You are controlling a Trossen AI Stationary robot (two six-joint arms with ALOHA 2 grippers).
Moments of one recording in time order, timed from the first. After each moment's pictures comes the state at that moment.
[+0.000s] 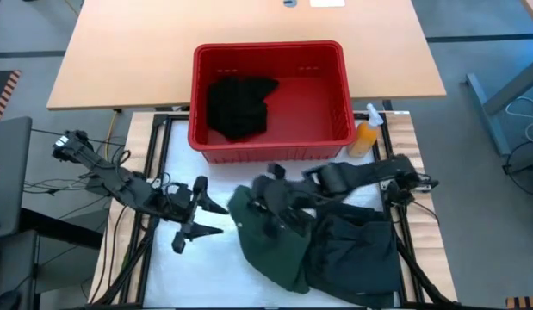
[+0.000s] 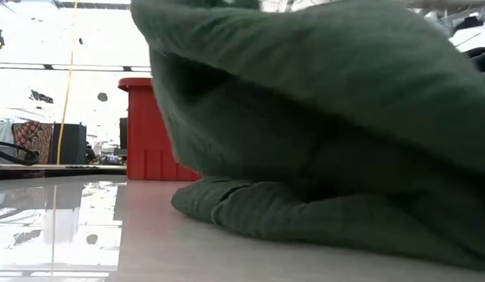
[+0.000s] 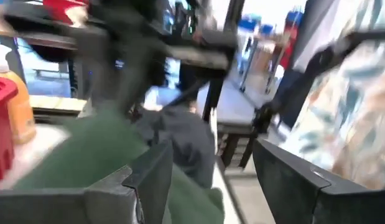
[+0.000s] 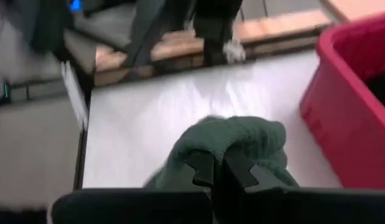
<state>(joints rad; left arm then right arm) -0.56 1.04 0.97 0.02 -0.35 -0.24 0.30 1.94 2.24 -0.90 0.34 0.38</state>
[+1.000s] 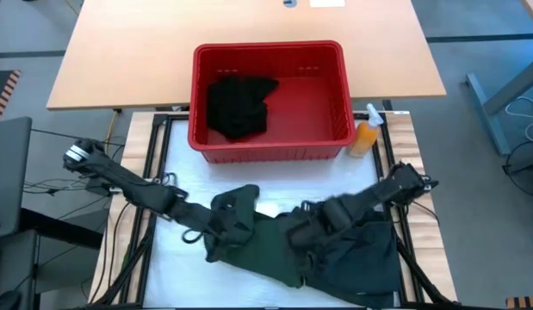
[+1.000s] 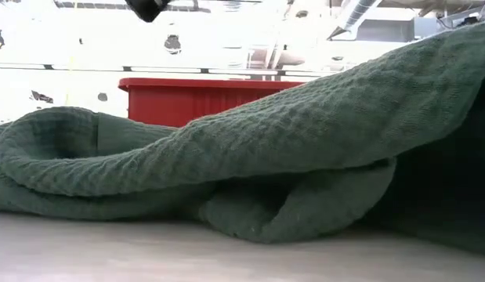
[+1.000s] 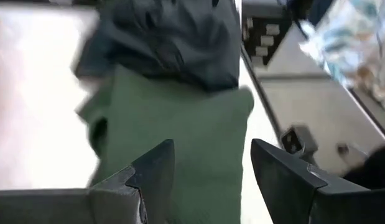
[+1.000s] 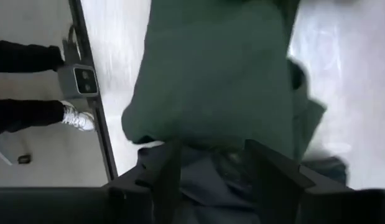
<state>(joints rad) -0.44 1.35 0.97 -0.11 -0.15 -0.29 0.49 1.94 2.07 -1.40 0.07 0.67</state>
